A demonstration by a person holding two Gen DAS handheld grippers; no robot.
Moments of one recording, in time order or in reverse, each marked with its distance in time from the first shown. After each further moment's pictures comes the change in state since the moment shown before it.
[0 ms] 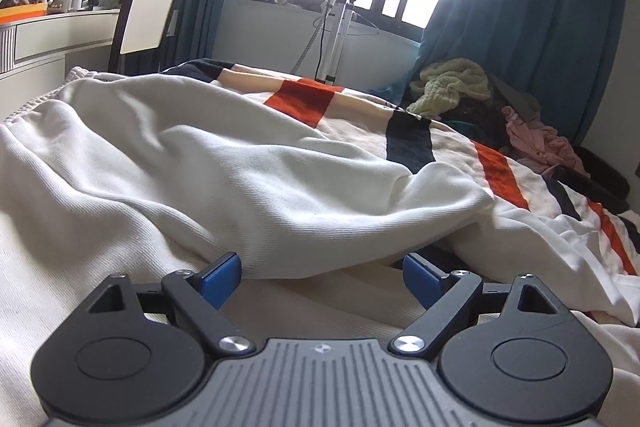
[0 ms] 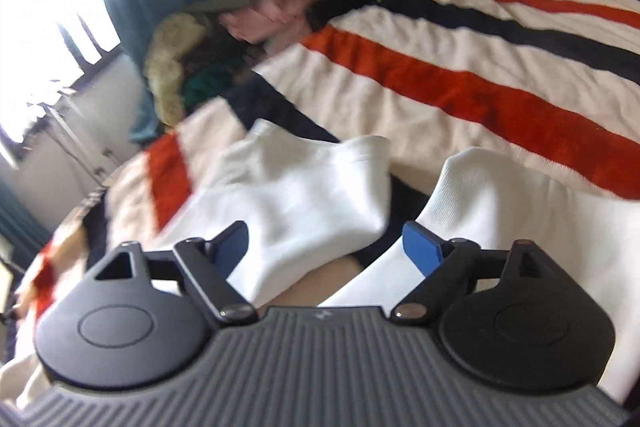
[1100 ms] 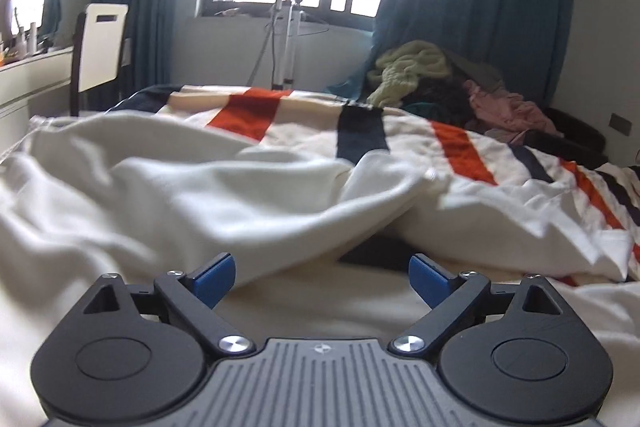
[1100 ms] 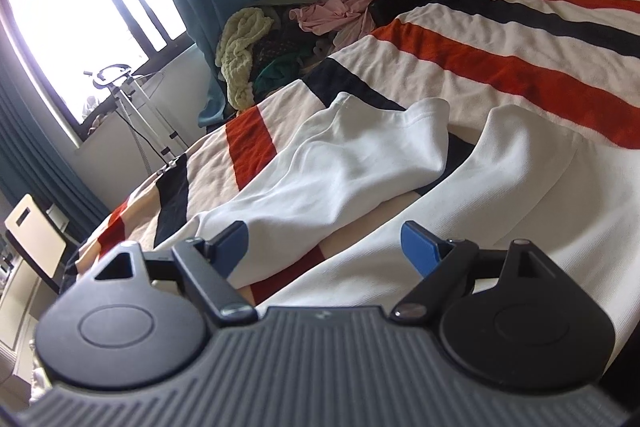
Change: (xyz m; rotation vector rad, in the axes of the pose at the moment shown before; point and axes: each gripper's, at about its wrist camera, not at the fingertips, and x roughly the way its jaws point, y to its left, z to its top) left arm -0.003 -0.042 0.013 0.173 0.005 -0.084; right arm -0.050 0.020 -0.035 -0.030 0.025 0.151
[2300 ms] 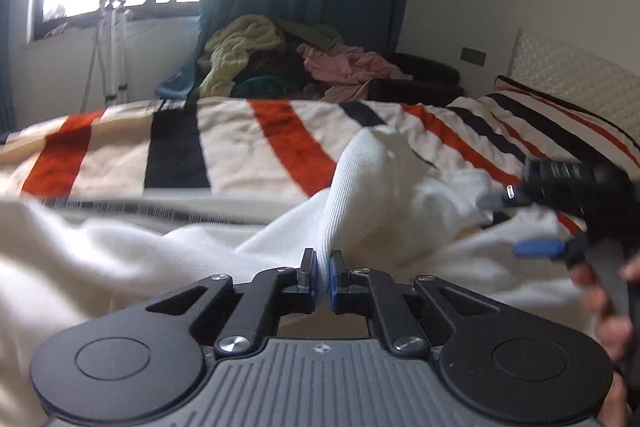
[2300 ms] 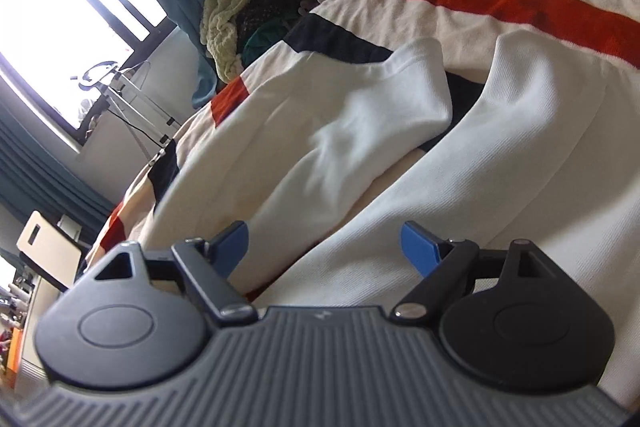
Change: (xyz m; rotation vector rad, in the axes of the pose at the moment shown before) left arm -0.009 -0.084 -0.013 0.251 0.078 -0.405; right arm 0.049 -0.018 -0.005 0.113 0.120 0.041
